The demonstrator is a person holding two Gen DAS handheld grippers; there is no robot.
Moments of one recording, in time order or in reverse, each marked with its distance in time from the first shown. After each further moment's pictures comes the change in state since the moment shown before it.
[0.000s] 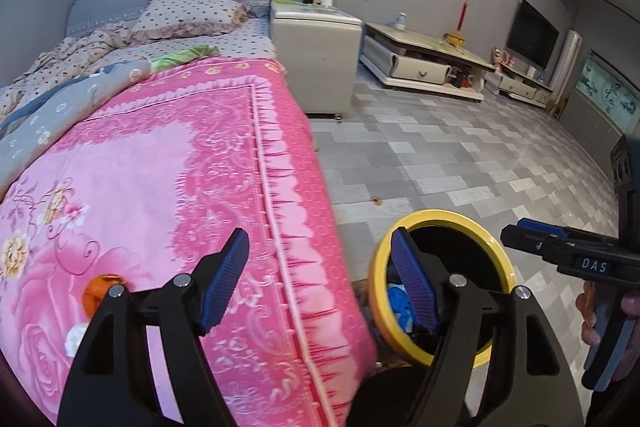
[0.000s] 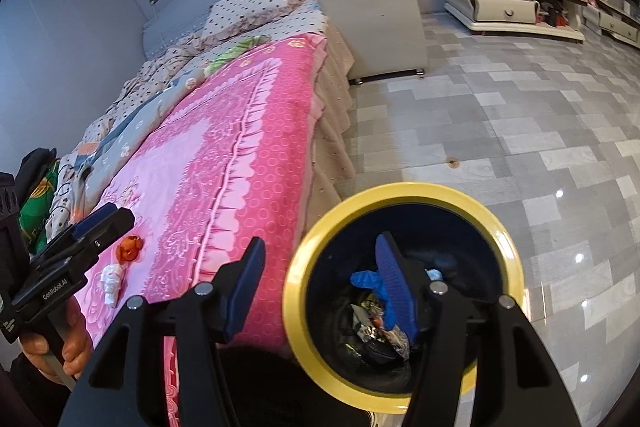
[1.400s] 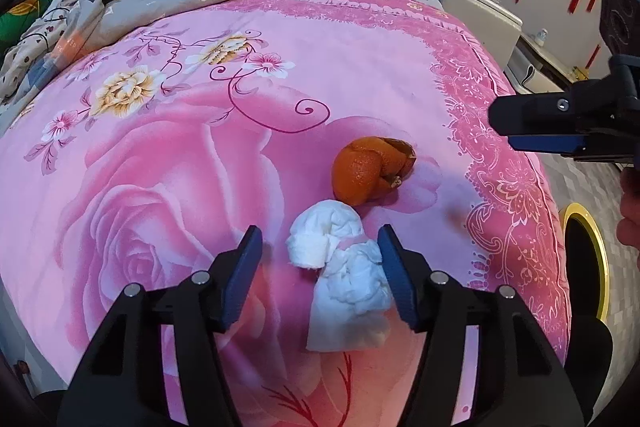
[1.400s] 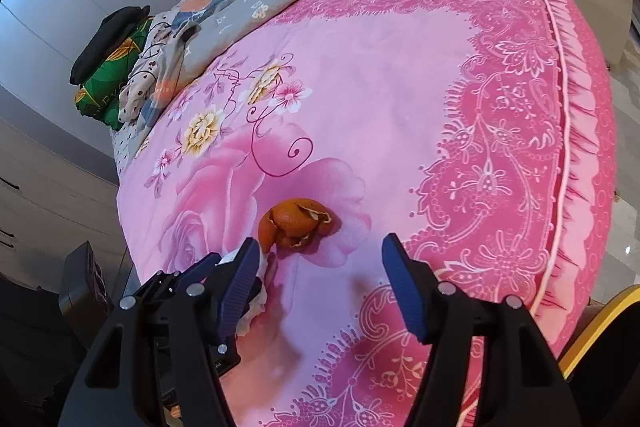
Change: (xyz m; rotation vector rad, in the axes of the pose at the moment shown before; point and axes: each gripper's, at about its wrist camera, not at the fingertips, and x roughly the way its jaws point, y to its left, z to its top) left arm -0.016 0.215 -0.118 -0.368 0.153 0.303; right arm 0.184 0.289 0.016 -0.328 0.448 0.339
